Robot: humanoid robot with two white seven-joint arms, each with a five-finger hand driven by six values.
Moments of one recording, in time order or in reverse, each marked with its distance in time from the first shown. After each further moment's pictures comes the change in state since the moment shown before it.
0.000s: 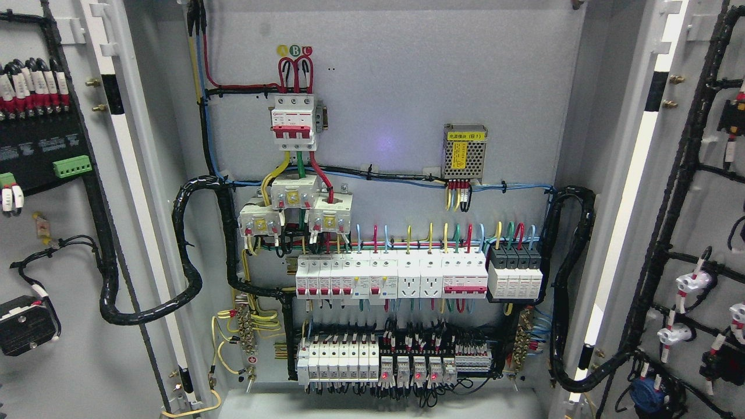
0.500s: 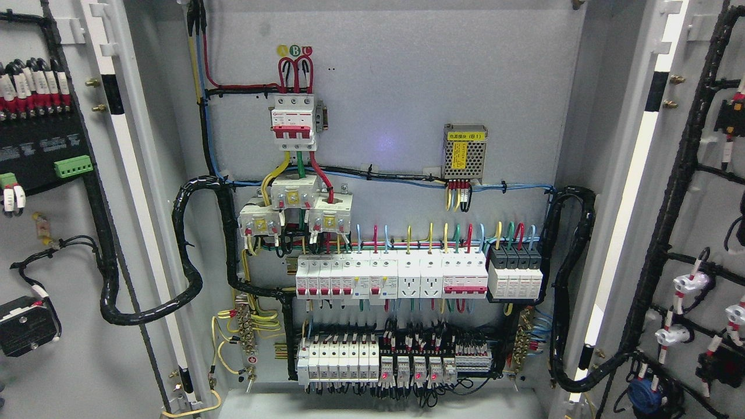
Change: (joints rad) left arm 0.032 0.001 -0.009 -0.036 0.000 -0.006 0.000; right arm -0.003 -0.006 0.040 -0.033 0.005 0.000 0.003
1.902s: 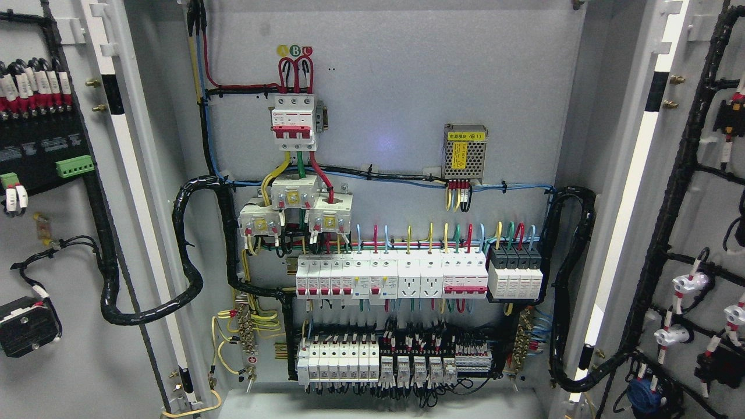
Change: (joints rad) left arm 0.147 -0.090 -0.155 -0.111 -0.097 0.017 -0.009; right arm -0.007 -0.023 0.320 0.052 0.106 0.004 0.009
